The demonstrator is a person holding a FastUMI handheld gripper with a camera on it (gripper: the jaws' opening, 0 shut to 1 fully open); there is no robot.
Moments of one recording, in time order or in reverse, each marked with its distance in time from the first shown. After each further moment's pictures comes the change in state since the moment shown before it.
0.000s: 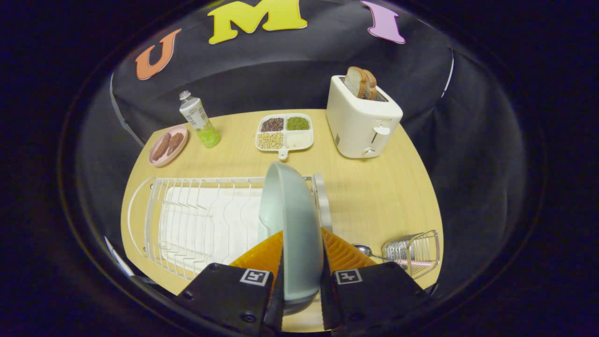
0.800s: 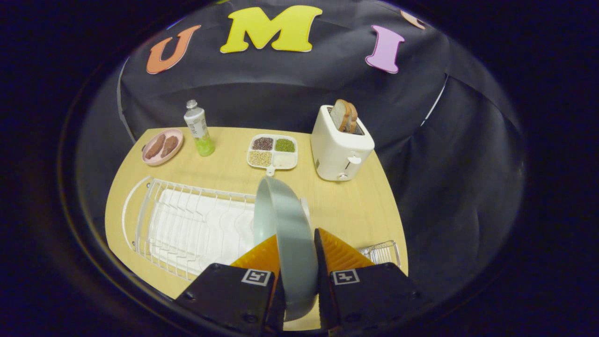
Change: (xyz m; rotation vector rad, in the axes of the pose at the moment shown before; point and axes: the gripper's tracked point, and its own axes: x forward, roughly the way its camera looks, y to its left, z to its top) arm -0.066 -0.003 0.000 -0.066 -0.120 -0.094
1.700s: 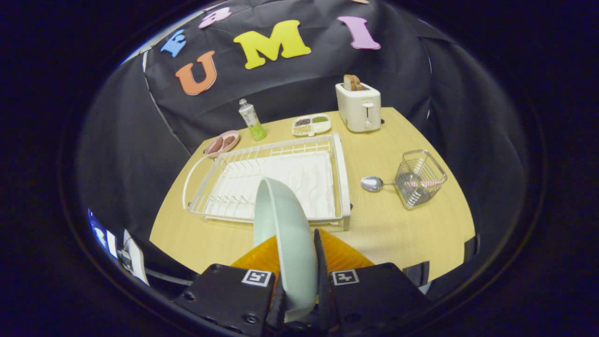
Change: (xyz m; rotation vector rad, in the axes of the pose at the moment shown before) arm -0.040 0.020 -0.206 0.186 -0.050 0.376
